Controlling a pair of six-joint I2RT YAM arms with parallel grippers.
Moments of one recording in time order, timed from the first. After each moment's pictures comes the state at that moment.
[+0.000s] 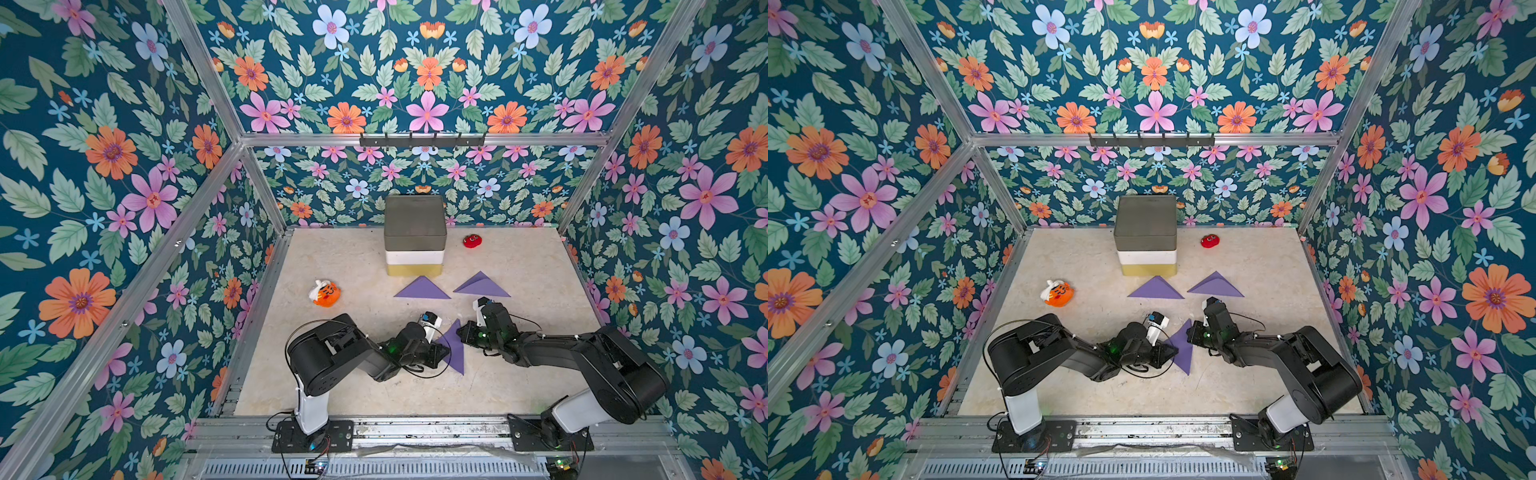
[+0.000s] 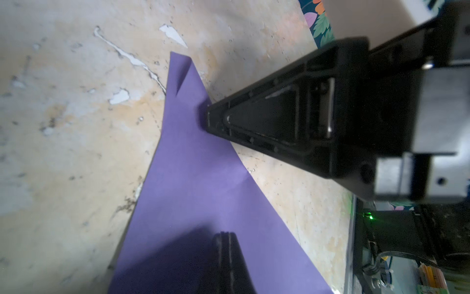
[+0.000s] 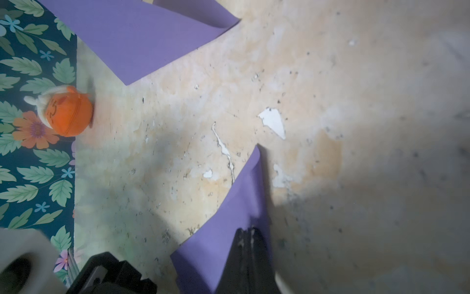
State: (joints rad) left arm -0.98 1.88 0.57 0.76 0.27 -0.68; right arm 0.56 1.54 0.43 0.33 -0.23 0.79
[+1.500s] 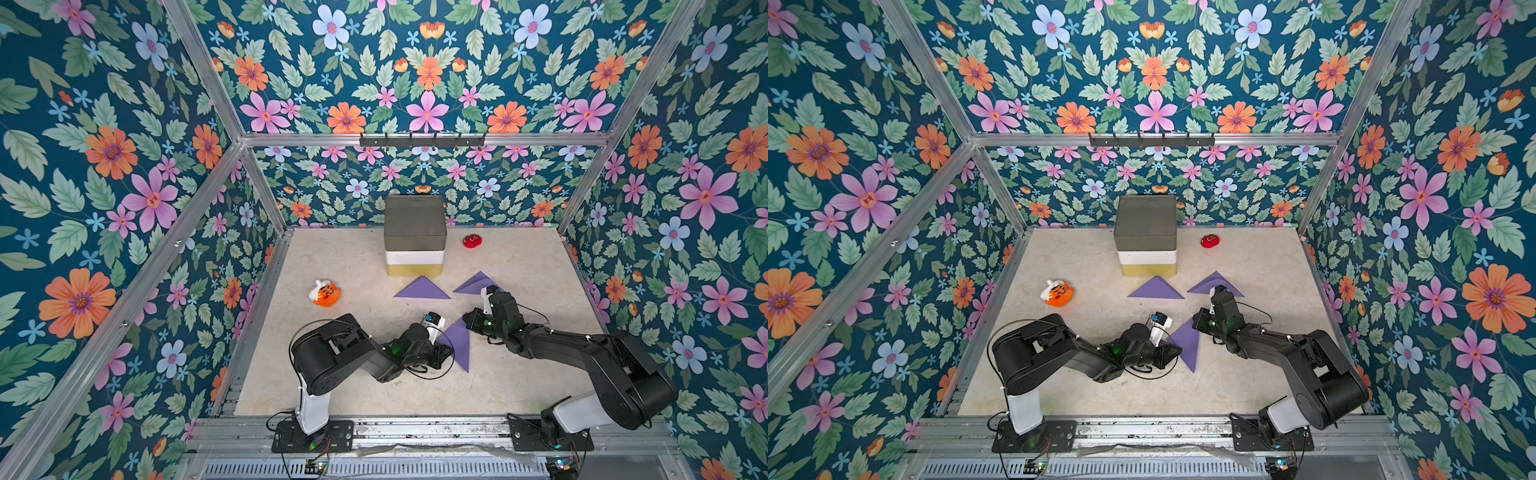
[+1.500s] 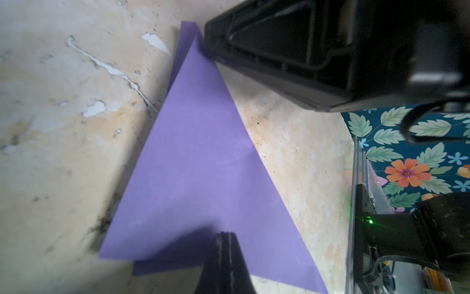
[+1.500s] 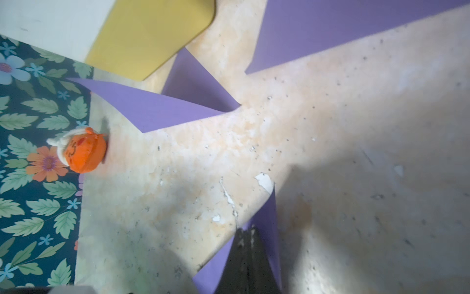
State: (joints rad) left arm -1.00 1.89 0.59 0.75 0.24 -0.67; right arm 0.48 1.45 0.52 0.23 -0.22 0.76
